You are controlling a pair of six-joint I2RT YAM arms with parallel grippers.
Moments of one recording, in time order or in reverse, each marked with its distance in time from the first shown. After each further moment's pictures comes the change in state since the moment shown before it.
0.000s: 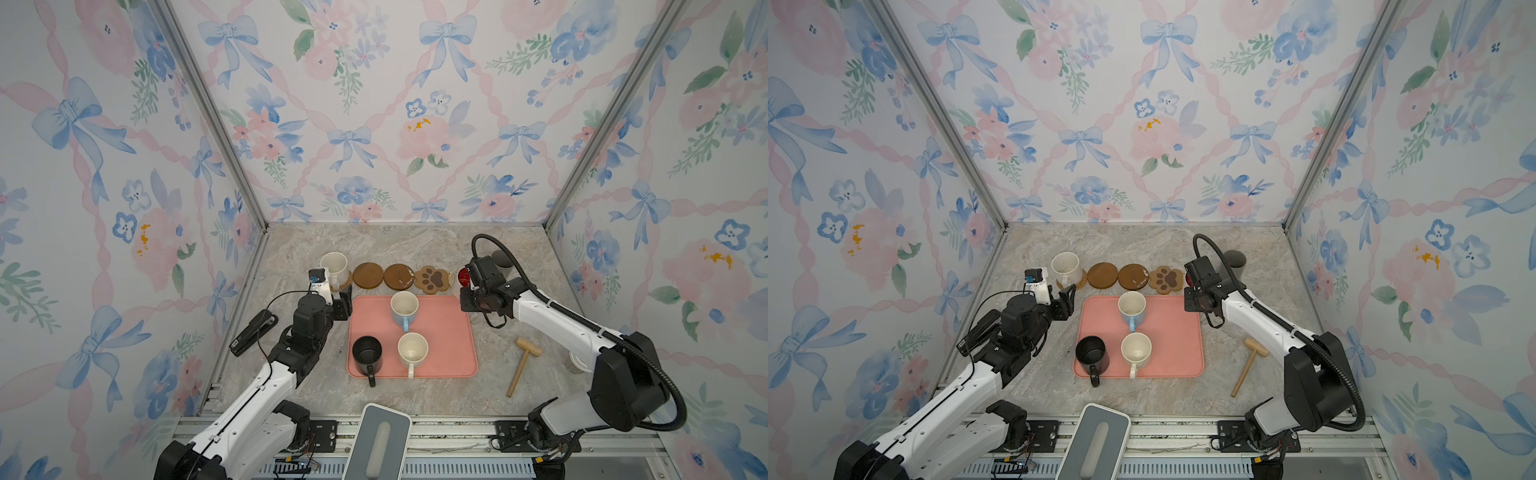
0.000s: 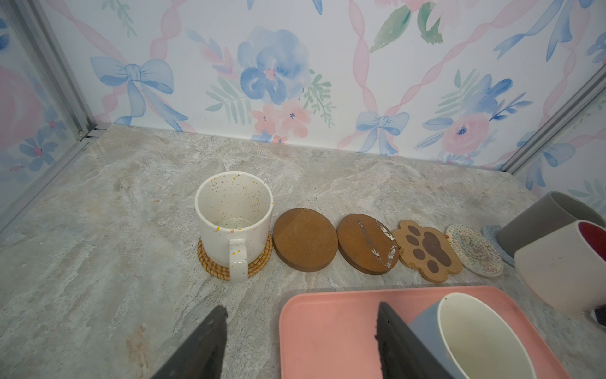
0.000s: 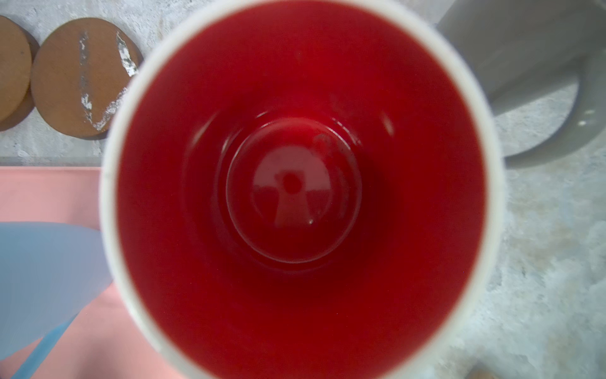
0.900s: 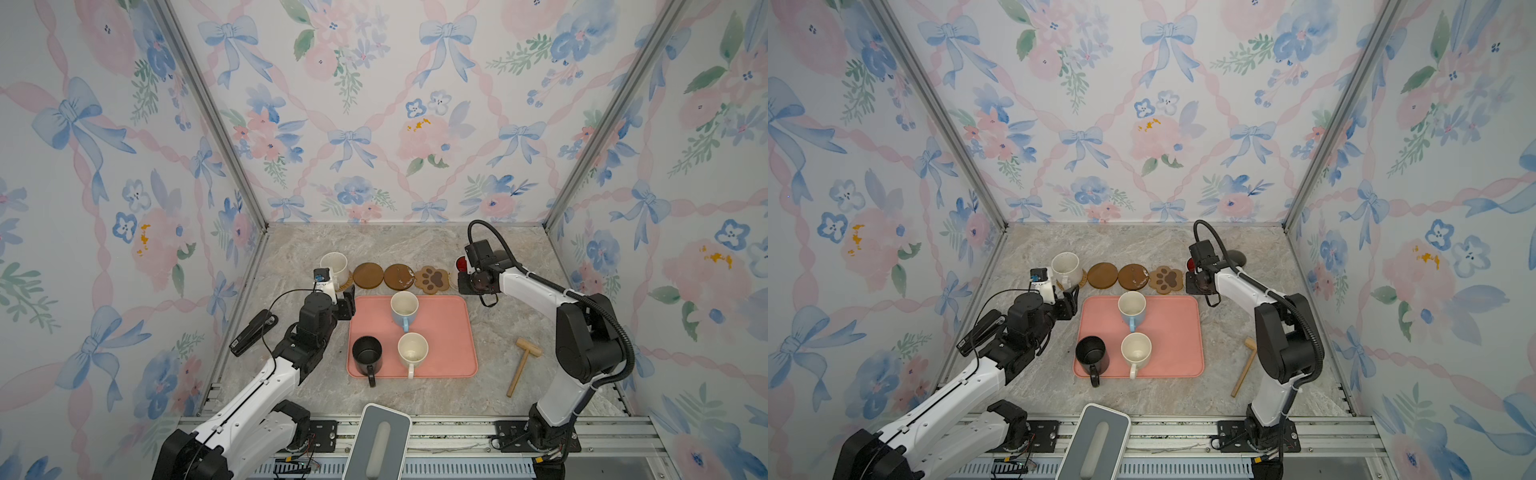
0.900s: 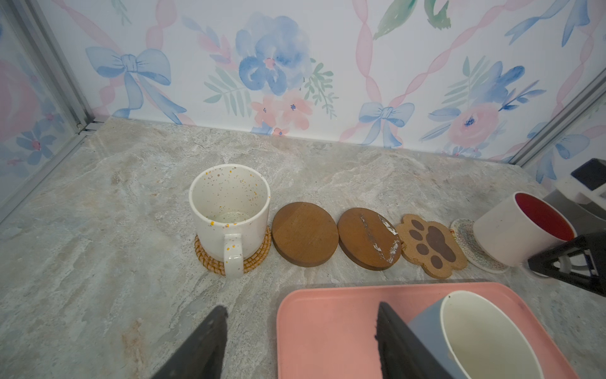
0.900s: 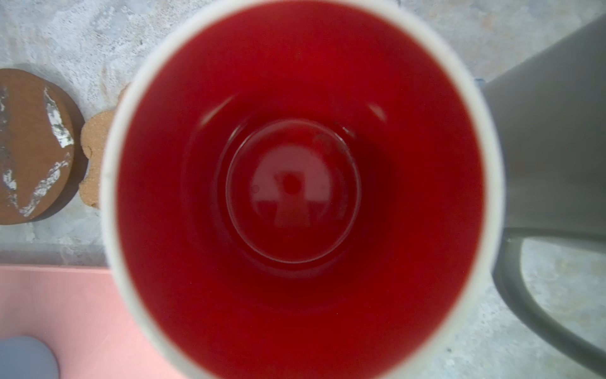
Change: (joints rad) left arm -0.032 0.041 0.019 -0.007 -0.042 -0.011; right arm -0.122 0.285 0.183 0.073 -0.055 -0.100
